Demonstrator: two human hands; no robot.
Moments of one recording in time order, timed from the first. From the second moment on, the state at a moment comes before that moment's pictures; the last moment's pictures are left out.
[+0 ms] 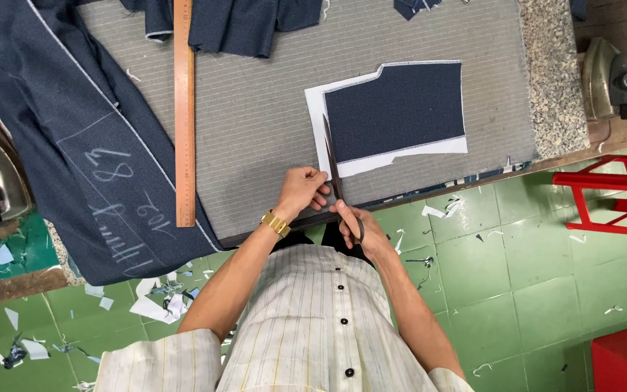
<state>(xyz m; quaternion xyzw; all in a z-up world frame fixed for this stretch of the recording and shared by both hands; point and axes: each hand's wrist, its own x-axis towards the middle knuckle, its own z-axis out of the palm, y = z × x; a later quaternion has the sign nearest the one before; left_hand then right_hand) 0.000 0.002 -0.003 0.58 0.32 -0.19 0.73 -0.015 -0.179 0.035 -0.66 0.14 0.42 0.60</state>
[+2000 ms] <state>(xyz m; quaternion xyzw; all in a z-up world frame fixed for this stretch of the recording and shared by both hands) 0.000 0.001 0.004 0.58 0.33 -0.17 0.72 0.004 -0.257 0.084 -0.63 -0.02 0.44 0.63</state>
